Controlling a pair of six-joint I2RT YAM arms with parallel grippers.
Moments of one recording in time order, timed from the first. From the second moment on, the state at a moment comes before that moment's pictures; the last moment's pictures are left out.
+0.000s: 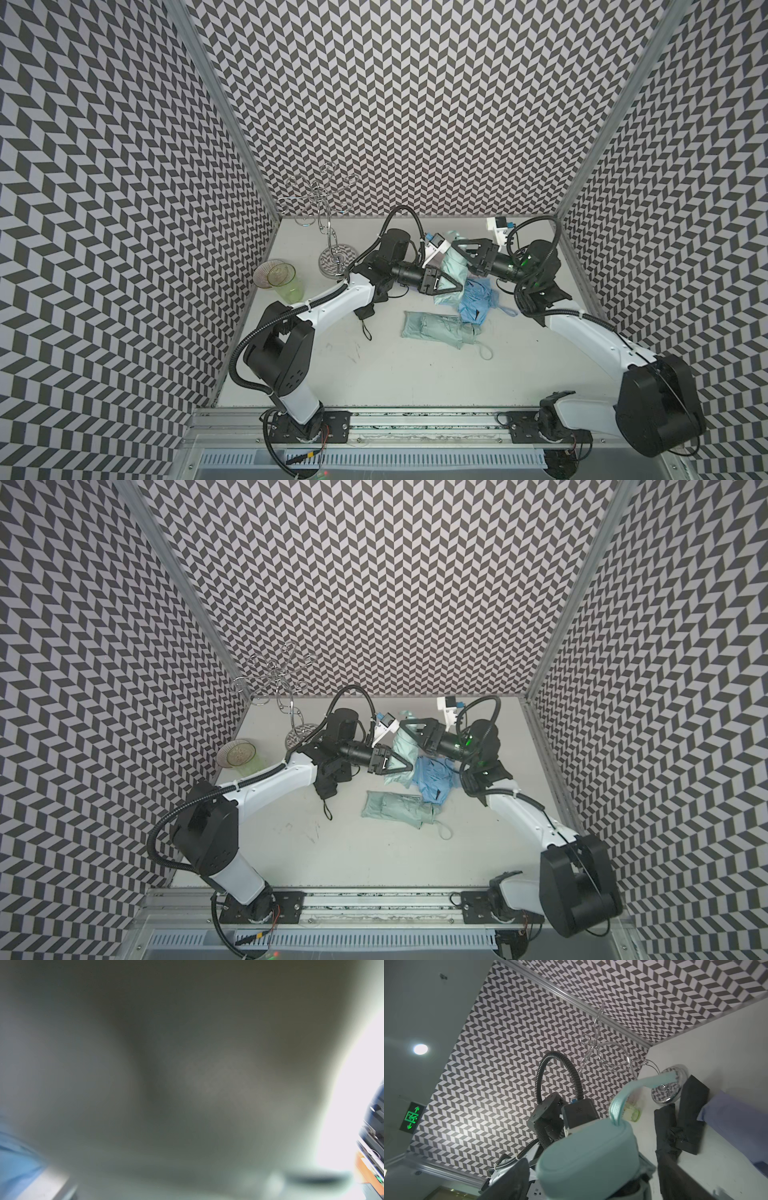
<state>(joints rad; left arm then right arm) -0.63 1.67 1.22 0.00 1.11 -0.45 0.25 1.28 0.87 0.45 -0.83 1.05</state>
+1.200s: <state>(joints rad) -0.61 1.67 1.29 -0.36 1.25 -0.23 0.23 1.37 0.98 0.12 -1.26 0.67</state>
